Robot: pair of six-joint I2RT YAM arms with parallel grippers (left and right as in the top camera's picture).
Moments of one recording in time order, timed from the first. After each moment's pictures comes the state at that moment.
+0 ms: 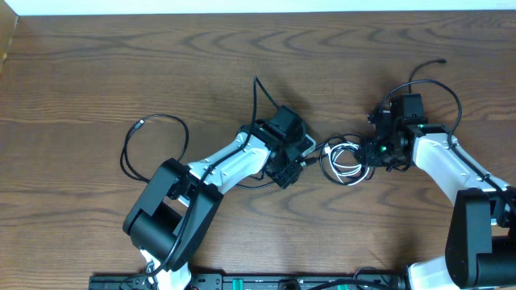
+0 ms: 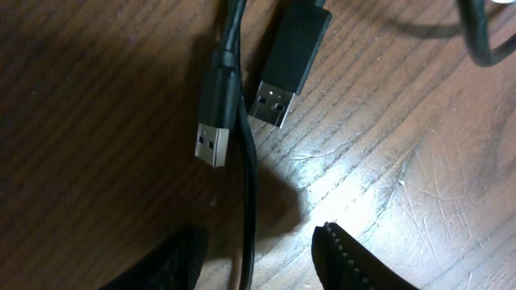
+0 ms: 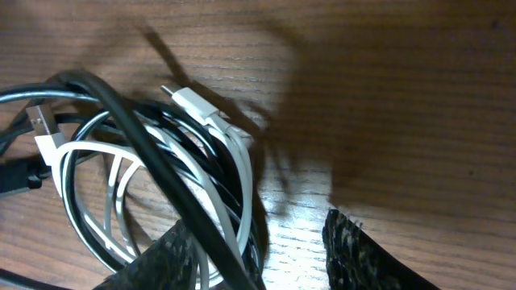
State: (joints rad) left arm -0.65 1.90 1.13 -0.61 0.28 0.15; right arm 0.05 1.66 0.90 -0.57 -0.22 0.05
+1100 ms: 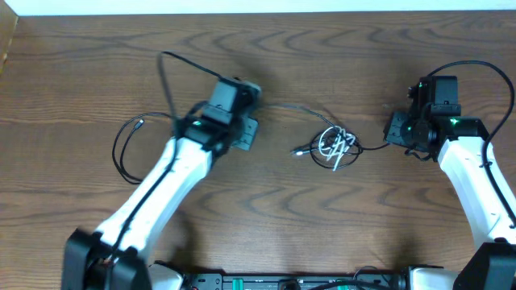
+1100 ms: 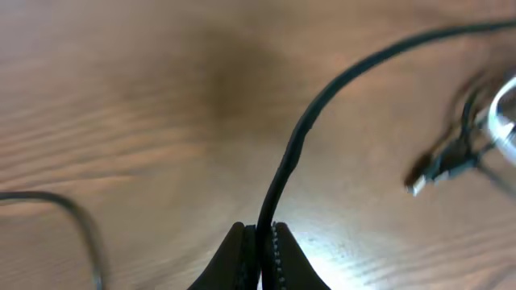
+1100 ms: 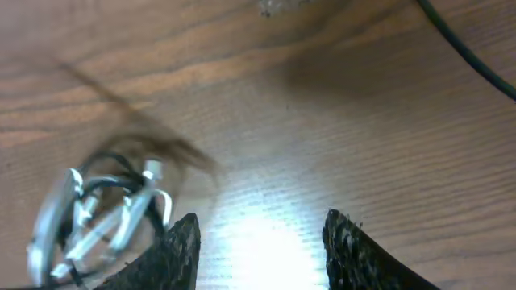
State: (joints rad) left arm -0.41 1.51 1.12 -0.61 -0.03 -0.03; right arm -0.01 1.47 1.04 -0.71 -0.05 0.29
